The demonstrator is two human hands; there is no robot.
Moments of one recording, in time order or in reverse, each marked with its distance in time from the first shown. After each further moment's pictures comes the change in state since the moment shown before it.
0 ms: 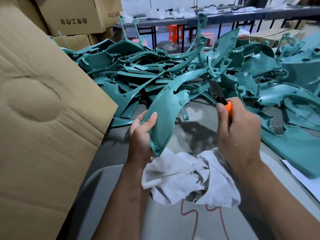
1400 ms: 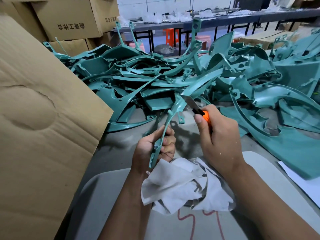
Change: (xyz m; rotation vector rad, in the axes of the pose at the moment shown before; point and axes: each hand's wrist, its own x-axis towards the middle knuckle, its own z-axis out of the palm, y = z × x) left_hand 0.008 -0.018 -0.003 -0.478 -0.309 -0.569; right_hand -0.003 -0.011 0.009 0.126 -0.068 -0.146
